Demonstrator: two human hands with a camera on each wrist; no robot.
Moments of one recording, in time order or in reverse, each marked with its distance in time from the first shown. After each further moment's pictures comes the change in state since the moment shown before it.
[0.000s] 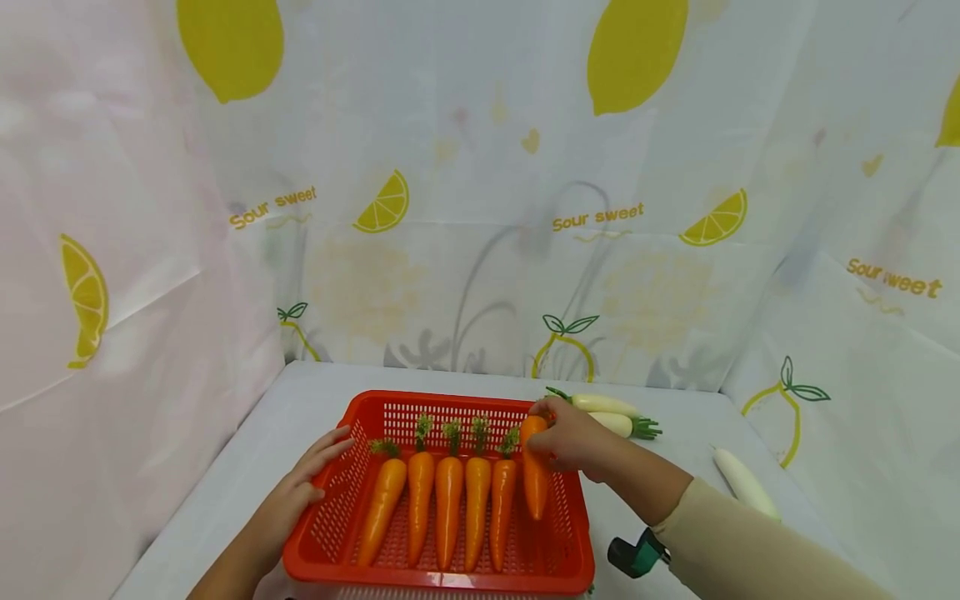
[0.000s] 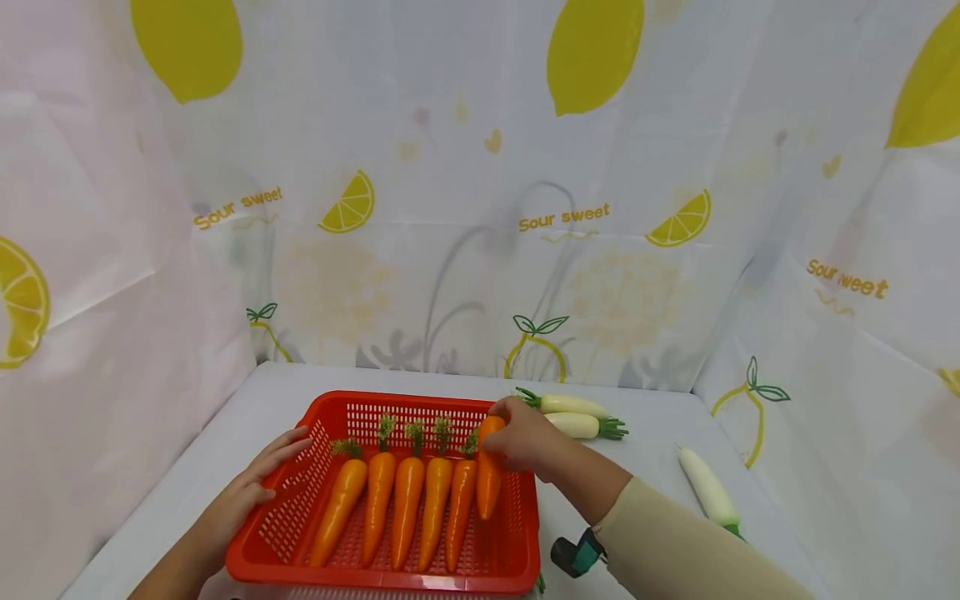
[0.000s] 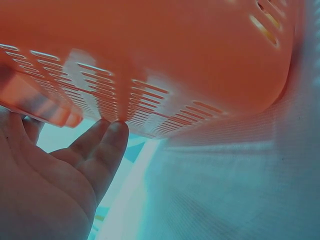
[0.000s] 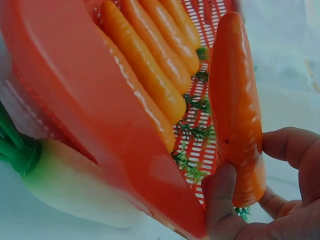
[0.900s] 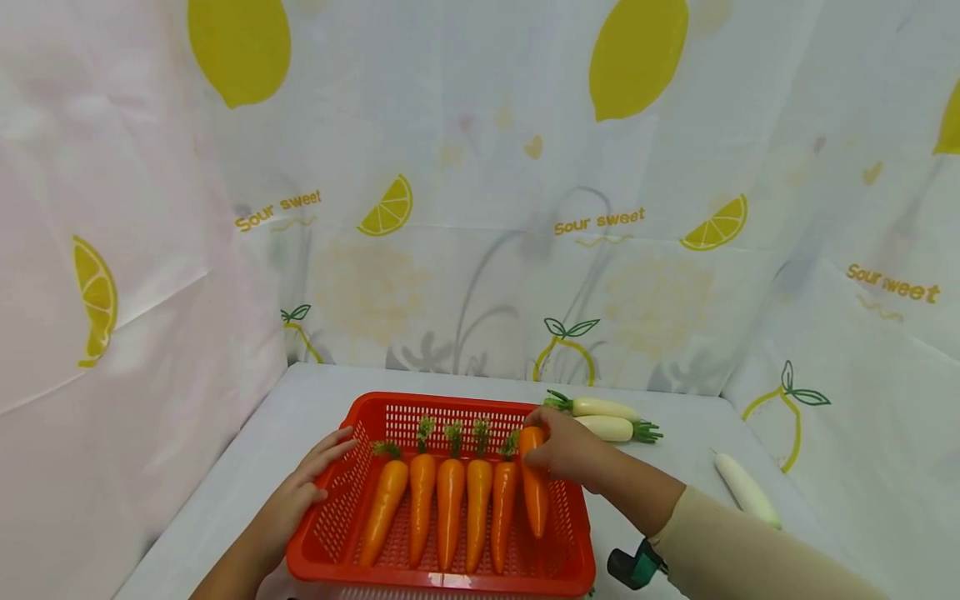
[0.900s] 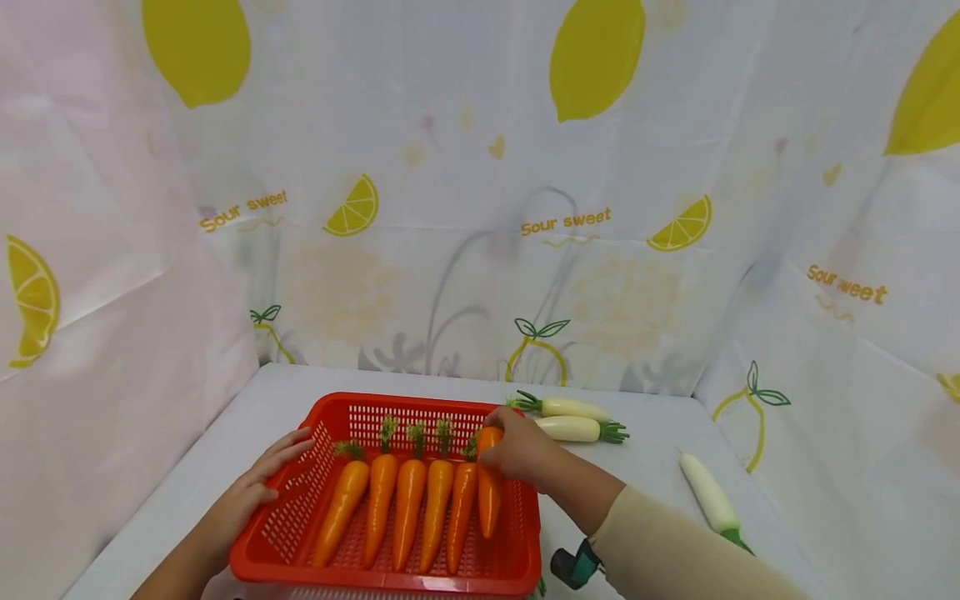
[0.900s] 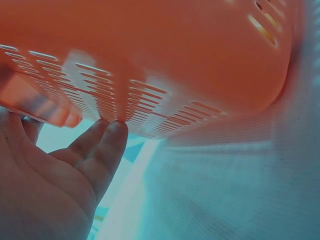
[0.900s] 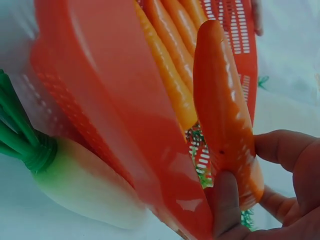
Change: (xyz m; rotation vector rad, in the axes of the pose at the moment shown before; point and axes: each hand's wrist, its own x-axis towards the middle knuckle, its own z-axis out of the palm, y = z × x) left_hand -0.001 0.001 0.002 0.011 -0.002 0.009; right_hand -0.006 0.000 0.010 -0.120 -0.011 -0.041
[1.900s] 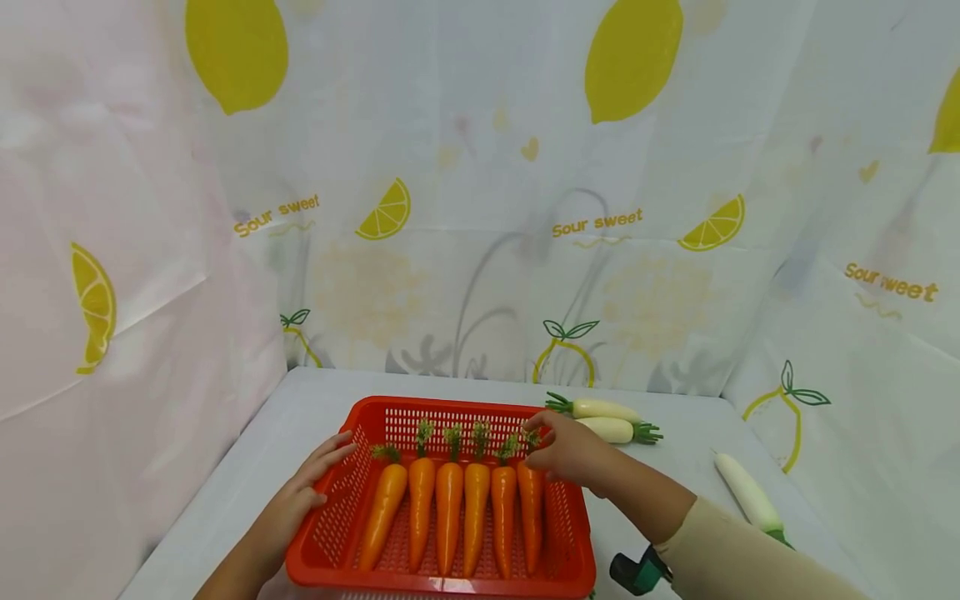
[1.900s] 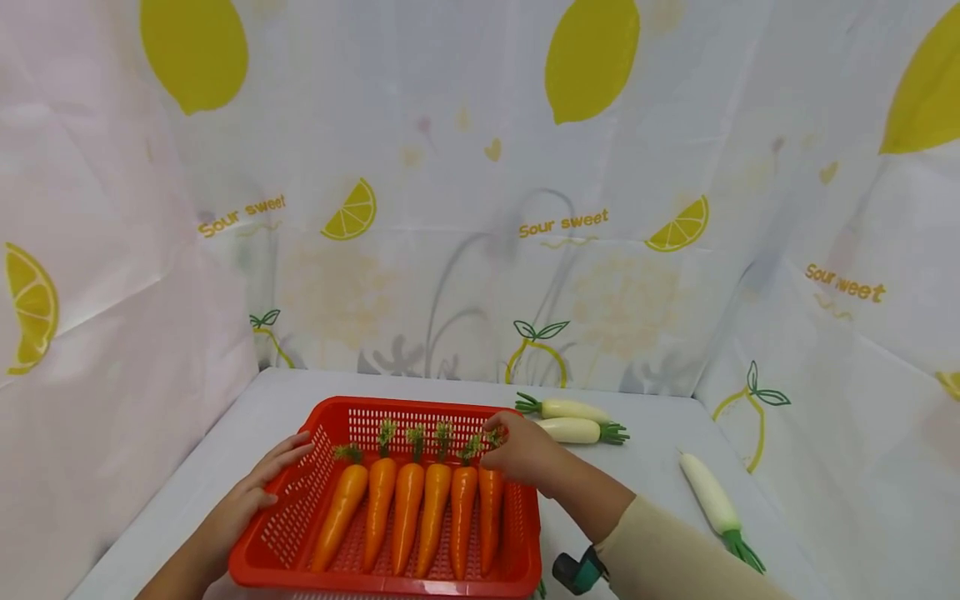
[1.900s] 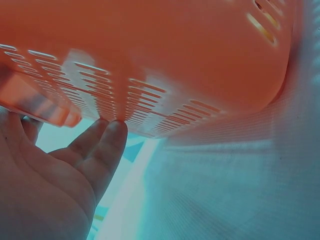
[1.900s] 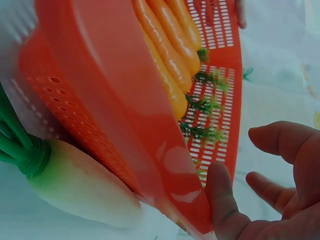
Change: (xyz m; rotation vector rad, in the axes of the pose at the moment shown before) left_hand 0.000 0.000 -0.002 -0.039 -0.014 -0.027; right_hand -0.005 0.004 -0.006 -0.035 0.002 -0.002
